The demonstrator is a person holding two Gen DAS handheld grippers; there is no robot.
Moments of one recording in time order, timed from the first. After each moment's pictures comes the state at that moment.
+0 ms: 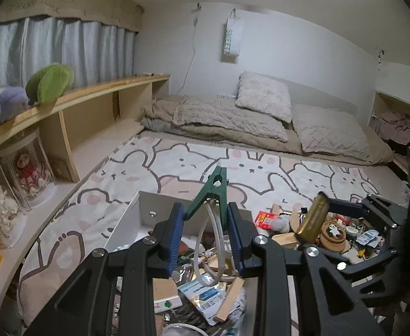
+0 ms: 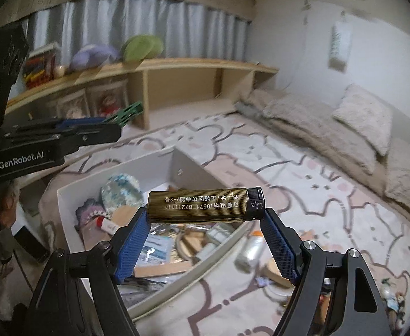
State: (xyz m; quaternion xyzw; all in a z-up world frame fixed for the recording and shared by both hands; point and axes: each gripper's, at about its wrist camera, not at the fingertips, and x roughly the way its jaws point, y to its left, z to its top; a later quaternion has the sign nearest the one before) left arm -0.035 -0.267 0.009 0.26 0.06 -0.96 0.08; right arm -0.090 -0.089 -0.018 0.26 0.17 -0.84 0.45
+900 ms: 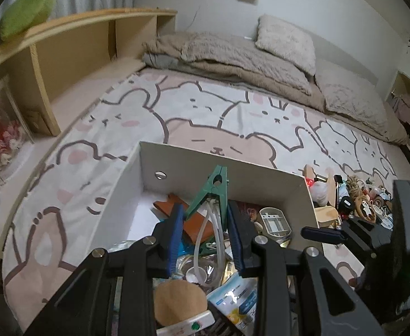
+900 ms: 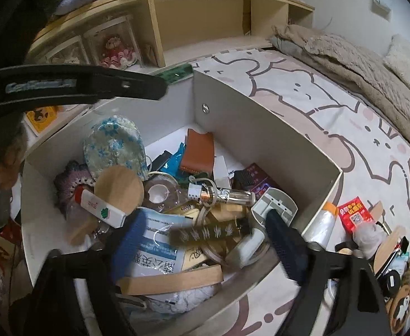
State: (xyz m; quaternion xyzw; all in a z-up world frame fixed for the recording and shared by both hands) left arm -0.135 -0.328 -0.078 0.40 0.10 -0.91 0.07; right arm -0.138 -0.164 -0.122 0.39 0.19 -0.76 0.48
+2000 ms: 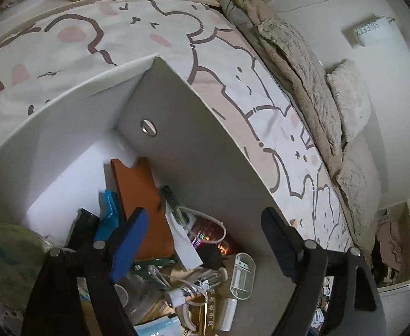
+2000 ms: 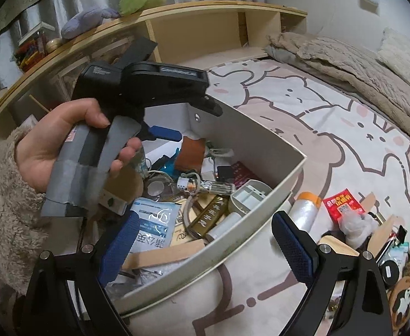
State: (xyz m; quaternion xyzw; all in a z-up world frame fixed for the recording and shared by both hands) left arm -0.200 -0.368 -0.149 0.43 0.42 -0.79 0.12; right arm -0.151 -0.112 -0.109 0.38 0.14 -0.76 0.51
